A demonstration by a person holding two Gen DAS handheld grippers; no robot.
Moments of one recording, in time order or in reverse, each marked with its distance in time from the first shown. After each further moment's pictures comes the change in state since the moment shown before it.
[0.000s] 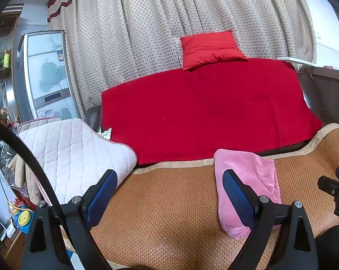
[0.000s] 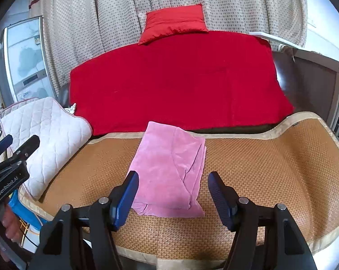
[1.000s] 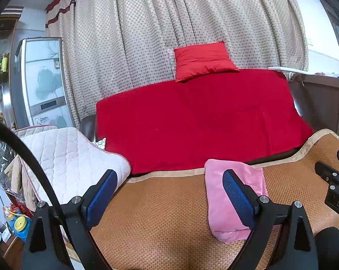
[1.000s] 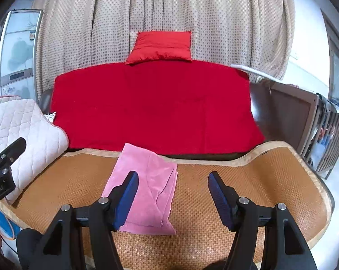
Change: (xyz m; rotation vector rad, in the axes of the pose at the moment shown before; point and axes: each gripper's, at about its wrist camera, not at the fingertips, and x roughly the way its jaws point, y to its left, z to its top) left arm -0.022 -0.002 0.007 -0.001 -0.064 -0.051; right arm -0.039 0.018 0.012 -0.086 -0.155 -0.211
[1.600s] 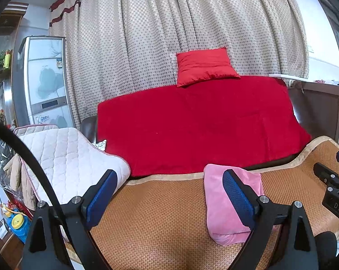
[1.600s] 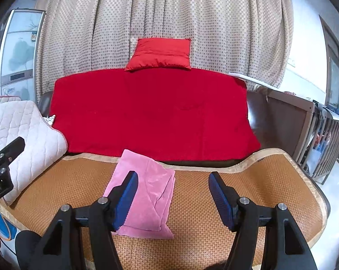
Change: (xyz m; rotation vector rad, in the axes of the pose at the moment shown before) left arm -0.010 0.010 0.003 -0.027 -0.024 -0.007; right arm -0.013 0.005 0.007 -0.014 -0.033 -0.021
